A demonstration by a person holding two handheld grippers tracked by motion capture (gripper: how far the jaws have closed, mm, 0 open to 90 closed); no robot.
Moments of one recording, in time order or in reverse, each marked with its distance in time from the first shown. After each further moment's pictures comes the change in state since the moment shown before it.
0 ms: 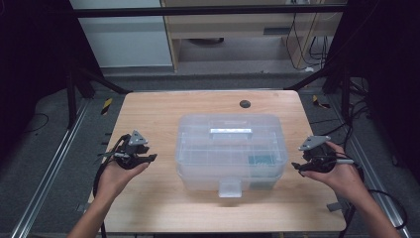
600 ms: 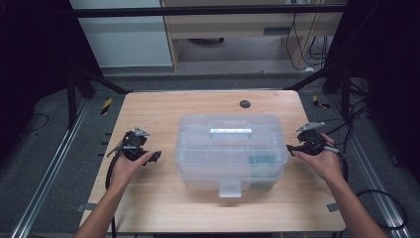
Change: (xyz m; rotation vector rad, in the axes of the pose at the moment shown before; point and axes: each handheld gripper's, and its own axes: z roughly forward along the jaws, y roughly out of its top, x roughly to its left) left arm 0.036 -0.019 0.077 0.074 0.060 -0.180; right arm -0.042 0.004 0.074 -0.025 -0.081 0.309
